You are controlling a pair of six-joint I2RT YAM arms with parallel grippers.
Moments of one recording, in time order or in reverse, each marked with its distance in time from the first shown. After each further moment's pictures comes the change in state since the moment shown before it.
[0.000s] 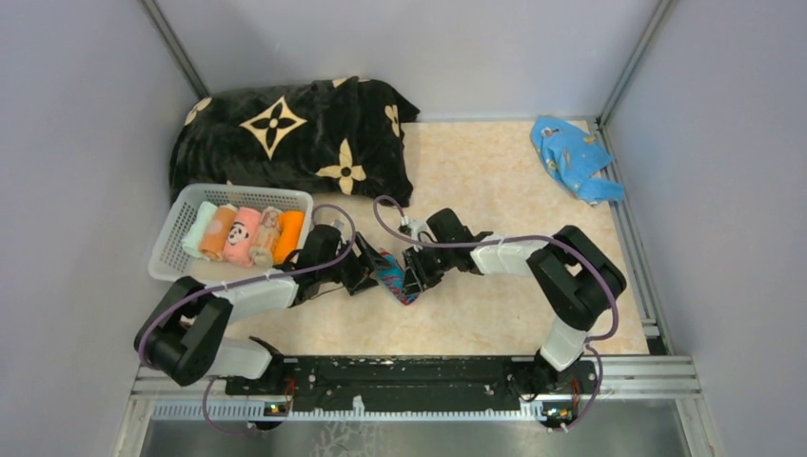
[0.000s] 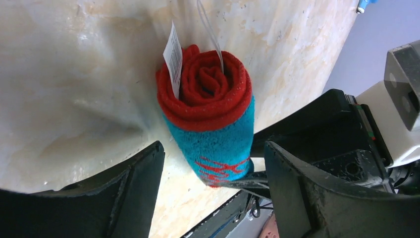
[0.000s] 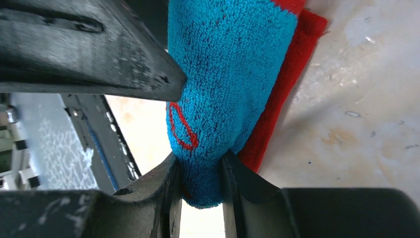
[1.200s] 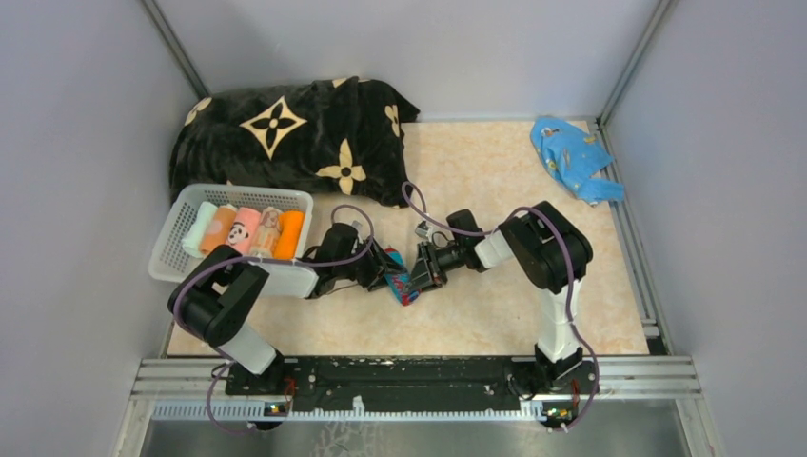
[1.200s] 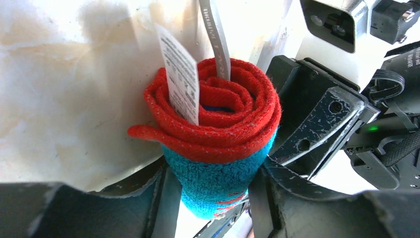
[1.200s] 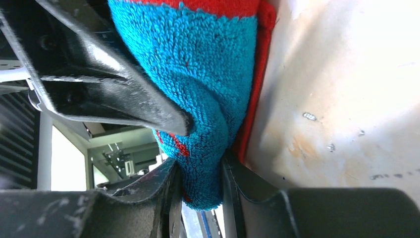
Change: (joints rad) left arm -0.050 0.262 0.054 0.210 0.050 -0.054; right arm -0.187 0.303 -0.046 0.407 -0.498 0.421
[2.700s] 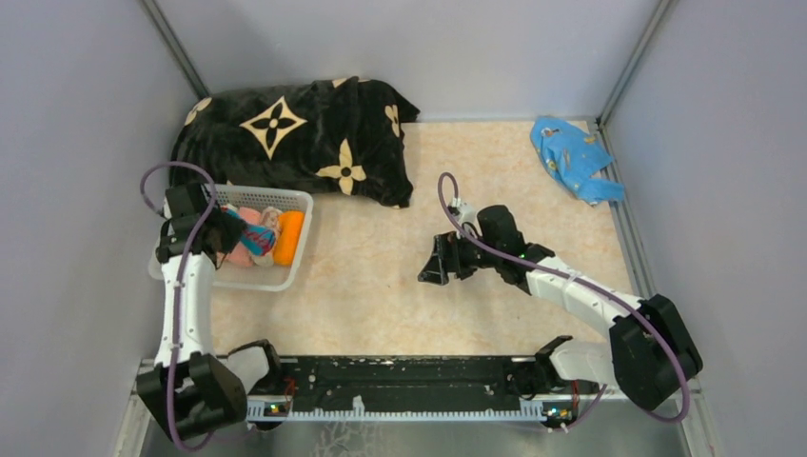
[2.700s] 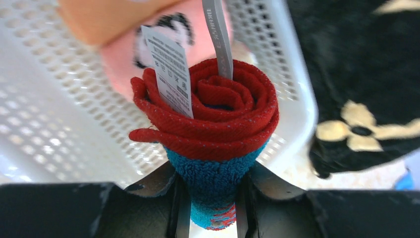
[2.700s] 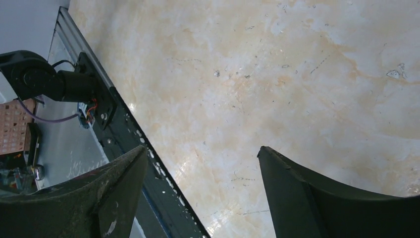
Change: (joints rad) left arm 0.859 -0.570 0.418 -1.025 -0.352 0.427; right arm 0.029 -0.780 -0.144 -0.451 0.557 -0.261
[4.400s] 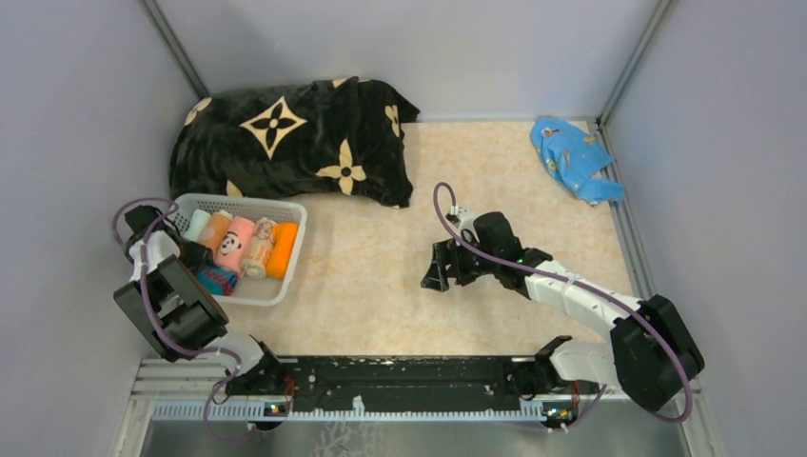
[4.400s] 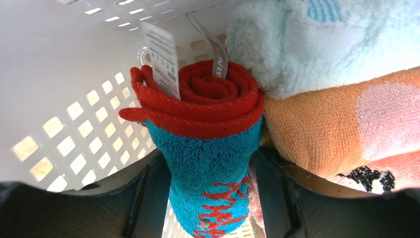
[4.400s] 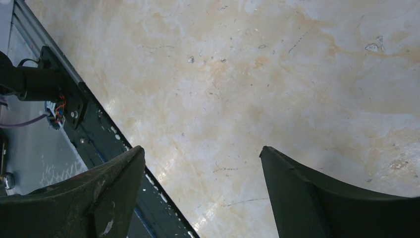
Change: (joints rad) left arm 0.462 0.492 0.029 0.032 -0.058 0.255; right arm 0.034 -0.016 -0.027 -0.040 0.107 -0.027
